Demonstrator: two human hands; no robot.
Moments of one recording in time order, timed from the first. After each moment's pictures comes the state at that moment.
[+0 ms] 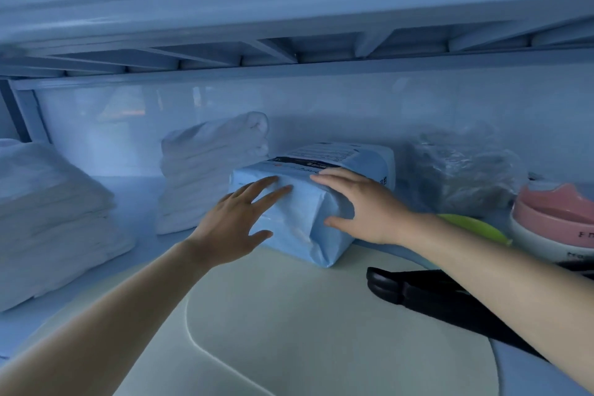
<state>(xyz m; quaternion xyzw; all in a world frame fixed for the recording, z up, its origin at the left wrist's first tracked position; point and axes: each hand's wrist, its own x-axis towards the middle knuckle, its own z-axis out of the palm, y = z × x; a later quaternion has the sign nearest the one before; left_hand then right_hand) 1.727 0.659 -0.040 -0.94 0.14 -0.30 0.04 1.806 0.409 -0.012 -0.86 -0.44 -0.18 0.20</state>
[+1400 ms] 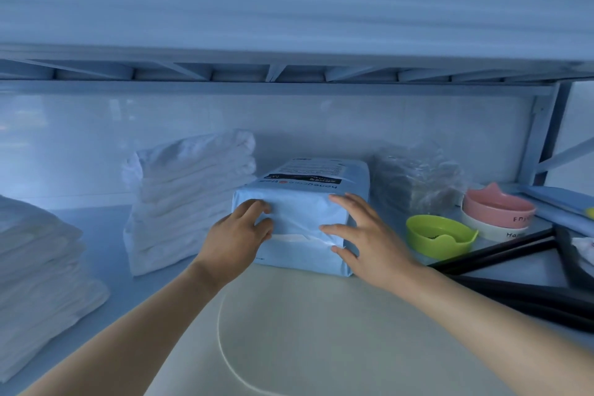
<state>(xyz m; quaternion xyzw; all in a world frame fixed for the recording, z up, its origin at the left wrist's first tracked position) 1.754 0.714 -0.049 -0.88 0.24 -0.41 0.03 1.748 0.459 -0.054 -0.88 -0.32 -0.32 0.14</state>
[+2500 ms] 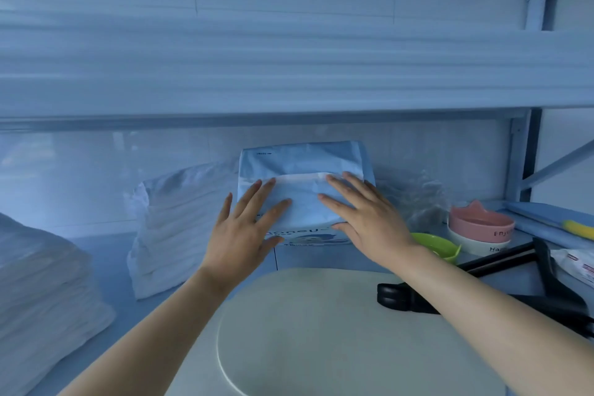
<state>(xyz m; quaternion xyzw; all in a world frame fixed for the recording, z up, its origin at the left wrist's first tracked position) 1.722 0.693 -0.002 -0.84 0.23 -0.50 0.03 1.730 0.451 0.012 -0.82 -0.28 -0.50 -0.02</state>
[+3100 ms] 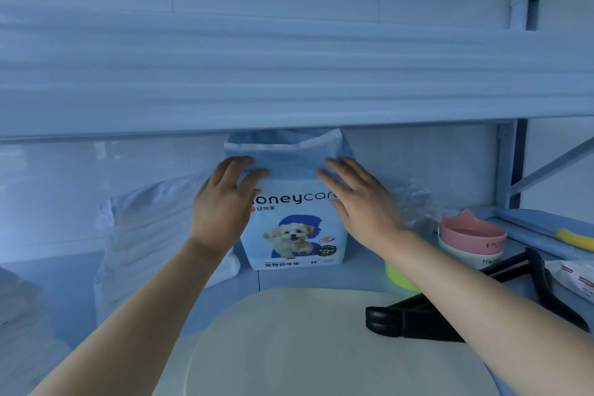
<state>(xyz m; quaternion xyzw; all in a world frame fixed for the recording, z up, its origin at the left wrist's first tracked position) 1.769 0.672 0.050 -0.78 0.19 -0.60 -0.02 1.772 0.435 0.042 -0.80 -0.25 -0.55 0.00</state>
